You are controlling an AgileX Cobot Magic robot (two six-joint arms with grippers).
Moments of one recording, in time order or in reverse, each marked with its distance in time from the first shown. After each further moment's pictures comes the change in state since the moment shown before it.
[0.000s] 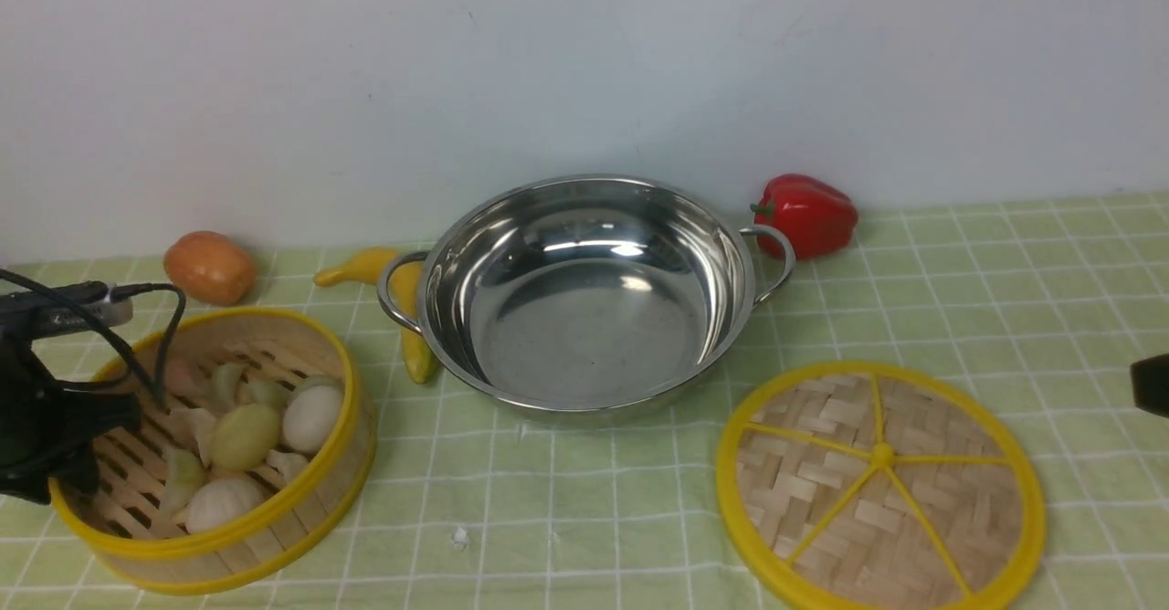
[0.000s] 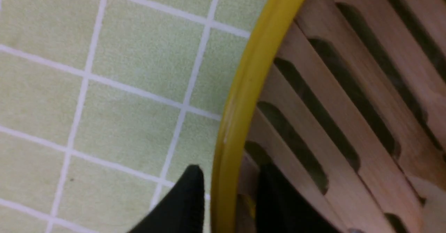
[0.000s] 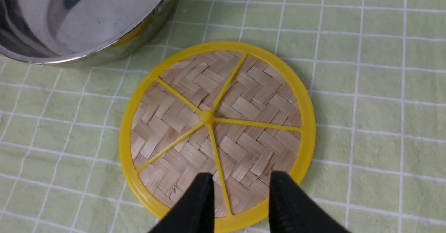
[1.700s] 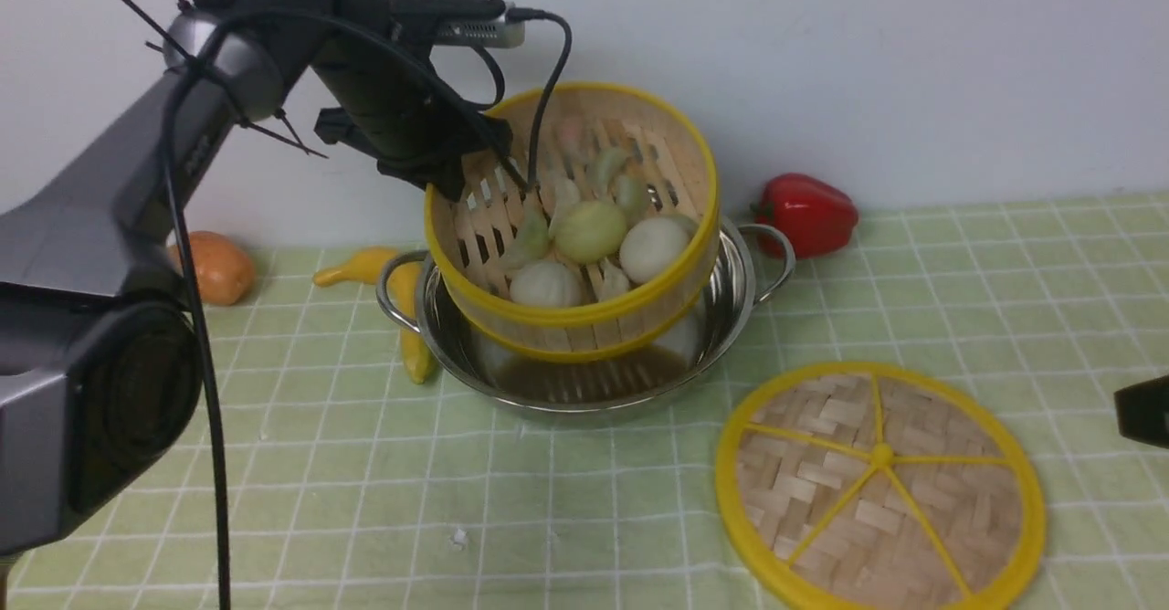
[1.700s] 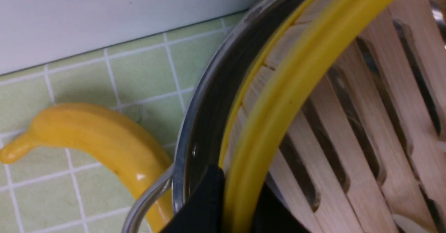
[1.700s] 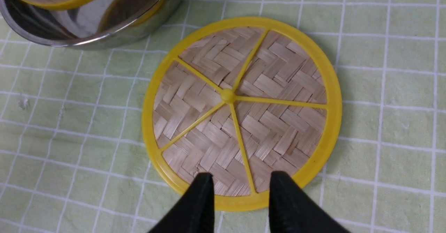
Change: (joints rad) right arm 0.000 0.000 0.000 0.060 0.054 0.000; left arm -0.558 0.454 -1.185 -0.141 0.493 0.051
